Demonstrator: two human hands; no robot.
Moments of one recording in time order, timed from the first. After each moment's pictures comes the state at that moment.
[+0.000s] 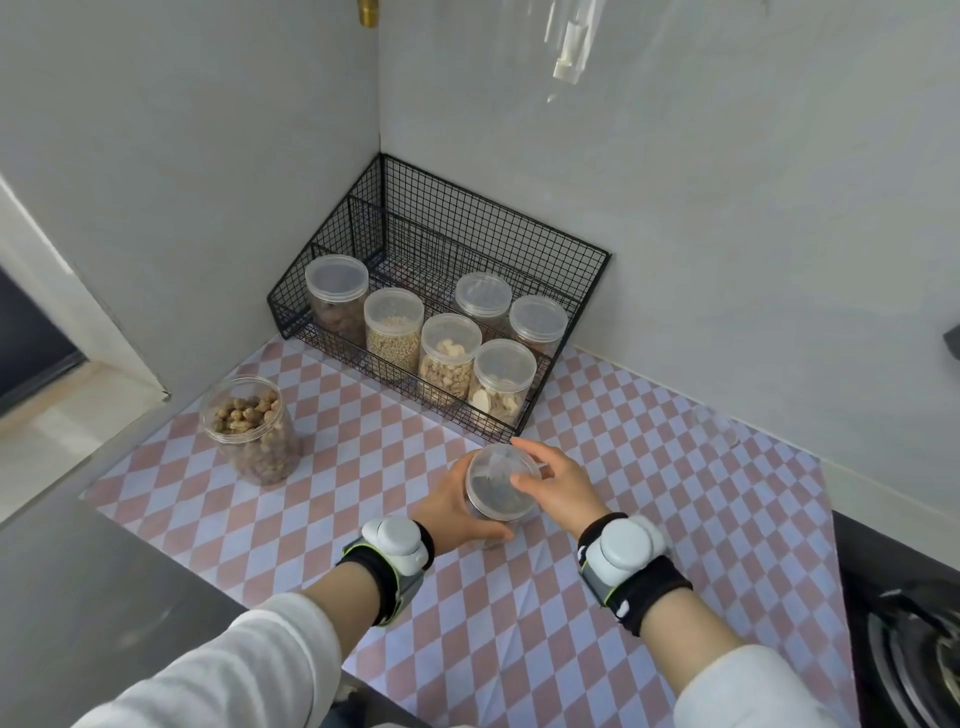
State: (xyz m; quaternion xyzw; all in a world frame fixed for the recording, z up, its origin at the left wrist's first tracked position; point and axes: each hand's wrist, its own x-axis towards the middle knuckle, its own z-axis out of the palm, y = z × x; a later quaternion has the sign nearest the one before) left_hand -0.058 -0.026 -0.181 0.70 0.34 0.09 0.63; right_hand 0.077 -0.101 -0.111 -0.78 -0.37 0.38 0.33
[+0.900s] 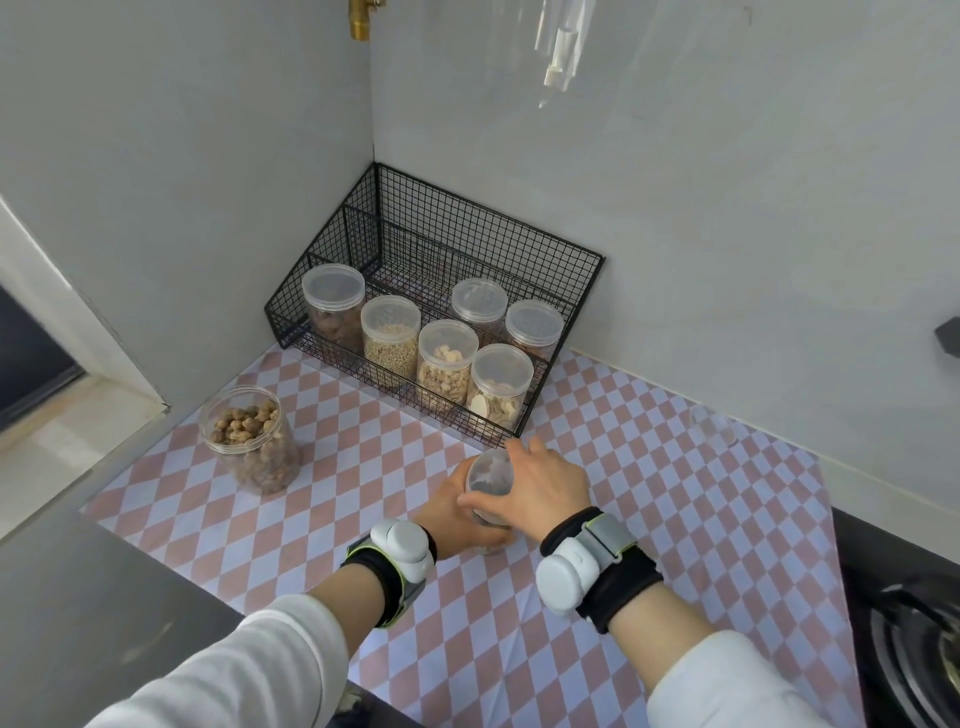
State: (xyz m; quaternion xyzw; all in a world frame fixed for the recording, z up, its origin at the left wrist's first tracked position) left_hand -0.056 -0.021 -0.188 0.76 0.33 0.07 0.56; right_hand 0.047 -0.091 -0.087 -0.85 -0.51 0.13 -0.04
